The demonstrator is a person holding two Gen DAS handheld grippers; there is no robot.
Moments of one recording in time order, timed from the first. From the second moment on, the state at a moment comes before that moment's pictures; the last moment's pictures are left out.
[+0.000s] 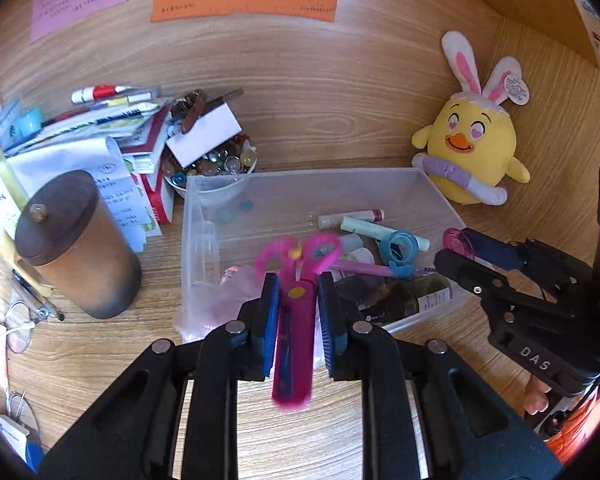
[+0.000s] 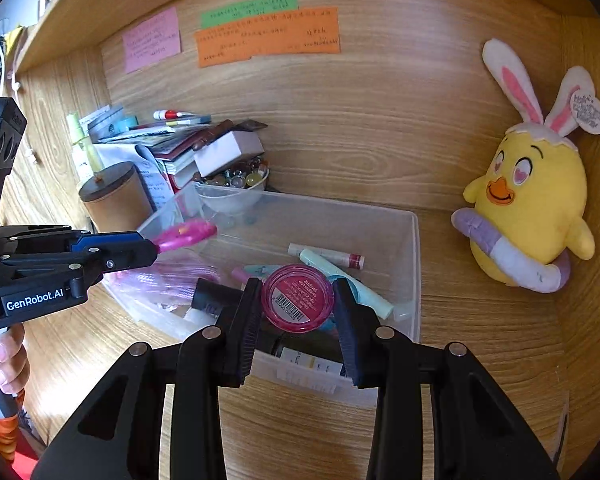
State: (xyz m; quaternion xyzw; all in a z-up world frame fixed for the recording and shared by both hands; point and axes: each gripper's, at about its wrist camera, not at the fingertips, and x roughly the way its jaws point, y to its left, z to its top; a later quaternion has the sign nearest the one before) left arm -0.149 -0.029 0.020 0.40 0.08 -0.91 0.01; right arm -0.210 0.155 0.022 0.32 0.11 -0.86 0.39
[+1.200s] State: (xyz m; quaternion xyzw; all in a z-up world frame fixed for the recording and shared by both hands) left arm -0.097 -0.010 0.028 0.32 0.05 -0.95 0.03; right arm -0.179 0.185 0.040 0.28 0.12 -0.86 0.41
